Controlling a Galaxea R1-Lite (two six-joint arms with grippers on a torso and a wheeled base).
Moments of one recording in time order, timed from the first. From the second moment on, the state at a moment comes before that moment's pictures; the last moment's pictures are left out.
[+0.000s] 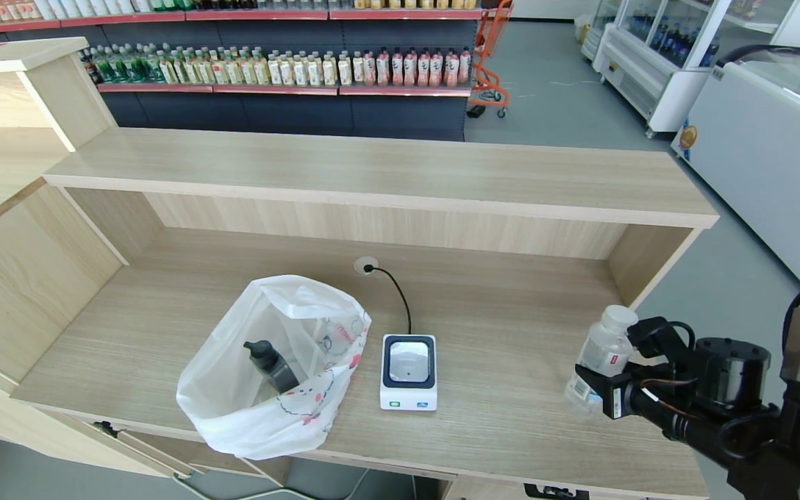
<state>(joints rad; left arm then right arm) 0.00 0.00 0.00 0.00 0.00 0.00 0.13 2.13 -0.23 -1.56 0.11 -0.10</state>
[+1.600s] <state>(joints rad) 0.00 0.00 0.00 0.00 0.00 0.00 0.40 1.32 -0.68 -0.89 0.96 0.59</state>
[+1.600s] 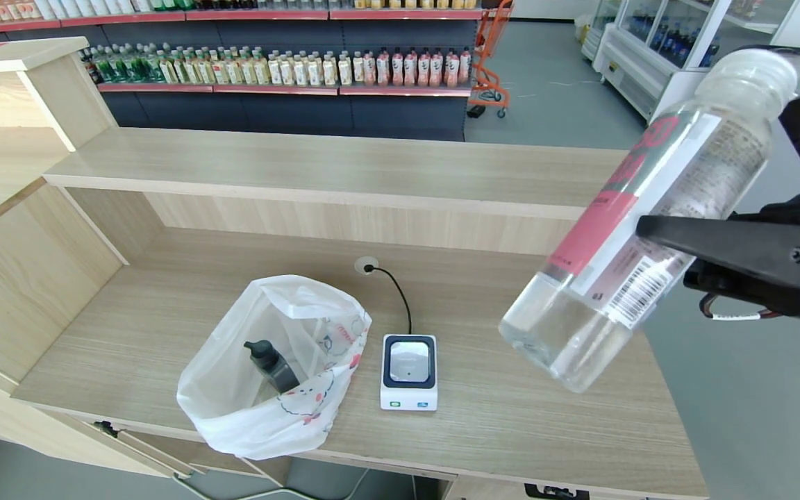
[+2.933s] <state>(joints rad) 0.00 0.00 0.00 0.00 0.00 0.00 0.45 1.22 -0.56 -0.88 1.02 0.55</state>
